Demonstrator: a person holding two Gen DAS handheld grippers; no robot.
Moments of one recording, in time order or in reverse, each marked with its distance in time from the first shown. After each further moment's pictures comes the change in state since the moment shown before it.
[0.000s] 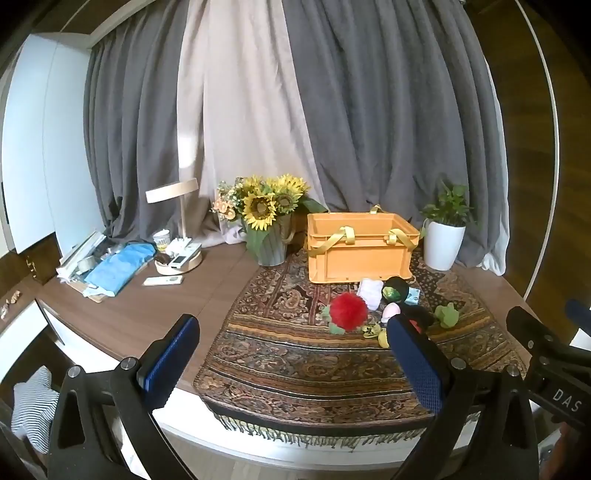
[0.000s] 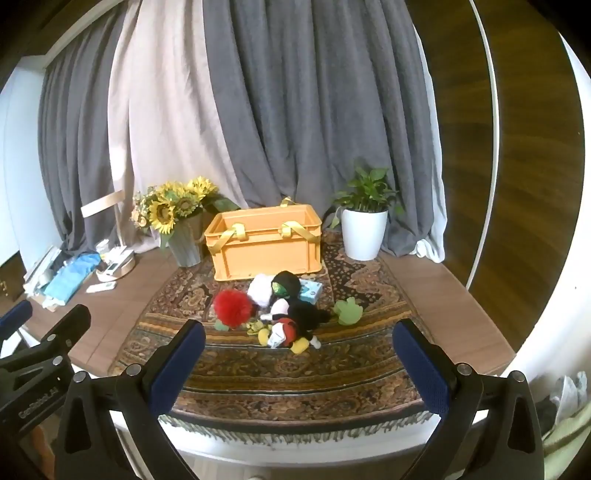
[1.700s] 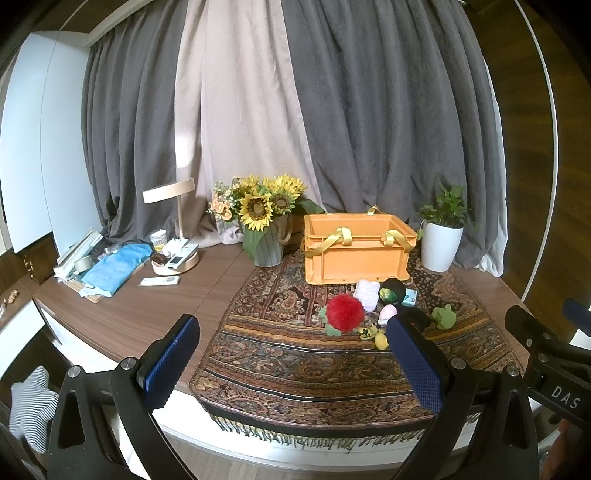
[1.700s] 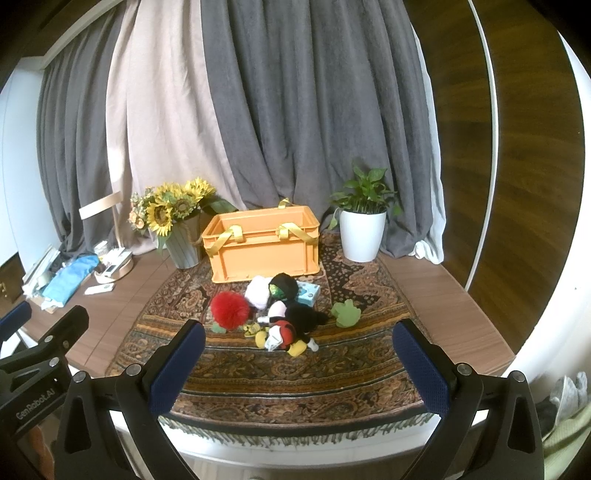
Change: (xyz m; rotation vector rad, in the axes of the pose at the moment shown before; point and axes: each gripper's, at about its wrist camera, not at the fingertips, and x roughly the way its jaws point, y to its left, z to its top) left arm 0.002 -0.001 -0.001 0.001 -0.002 -0.005; right arm 0.002 -0.002 0.000 0.007 0.000 -0.005
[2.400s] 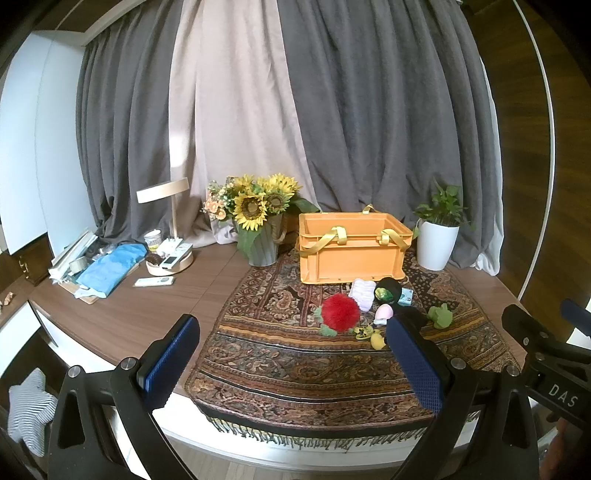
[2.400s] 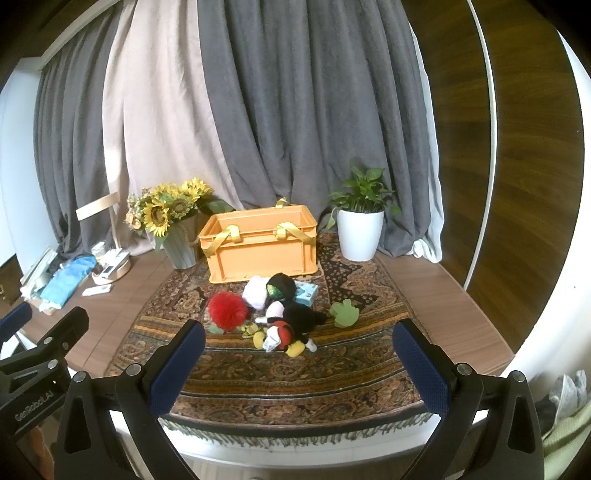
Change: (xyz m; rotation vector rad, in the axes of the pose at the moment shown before) left arm 0.003 -0.006 0.002 -0.001 0.004 -0.014; right arm 0.002 0.001 0.001 0.003 0.000 -0.009
